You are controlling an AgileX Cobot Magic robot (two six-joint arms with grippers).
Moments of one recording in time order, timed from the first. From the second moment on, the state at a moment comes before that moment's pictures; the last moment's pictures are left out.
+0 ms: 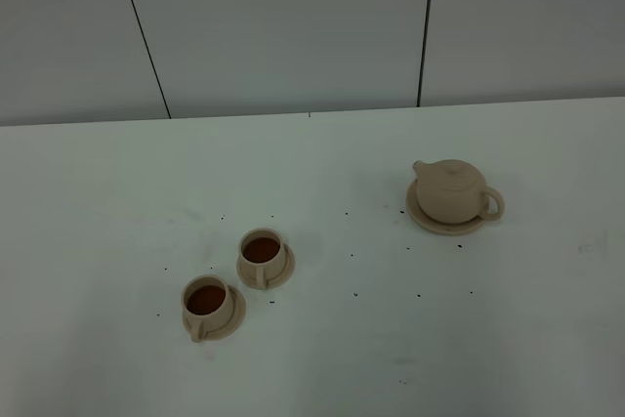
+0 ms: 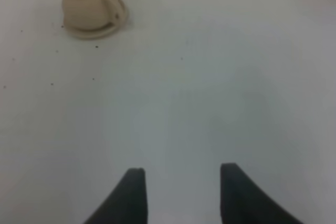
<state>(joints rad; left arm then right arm) 0.00 0.15 -0.51 -0.11 1.05 0.15 0.00 -0.01 -0.49 0.11 1.07 -0.04</state>
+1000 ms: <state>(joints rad) 0.00 0.15 -0.51 -0.11 1.05 0.15 0.00 -0.01 -0.49 0.11 1.07 -0.04</state>
